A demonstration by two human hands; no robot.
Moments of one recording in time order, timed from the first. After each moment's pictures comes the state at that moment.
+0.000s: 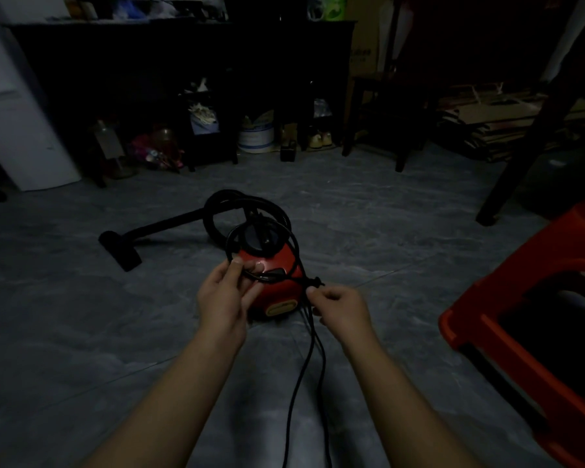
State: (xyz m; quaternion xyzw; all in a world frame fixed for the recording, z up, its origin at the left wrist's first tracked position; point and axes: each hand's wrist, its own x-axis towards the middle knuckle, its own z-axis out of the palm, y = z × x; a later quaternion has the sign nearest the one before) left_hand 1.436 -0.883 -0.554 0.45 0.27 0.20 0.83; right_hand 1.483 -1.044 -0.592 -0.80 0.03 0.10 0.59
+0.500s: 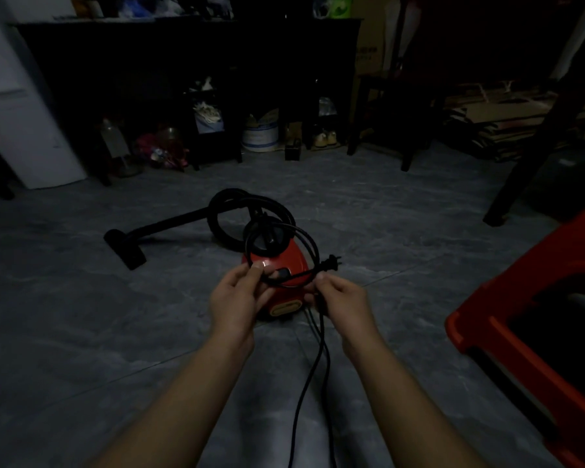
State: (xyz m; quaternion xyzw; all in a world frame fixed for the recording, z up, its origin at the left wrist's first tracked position) left_hand 1.437 -0.891 -0.564 0.49 0.27 0.20 0.81; right_hand 1.484 -1.033 -0.580 -0.68 0.02 0.12 0.72
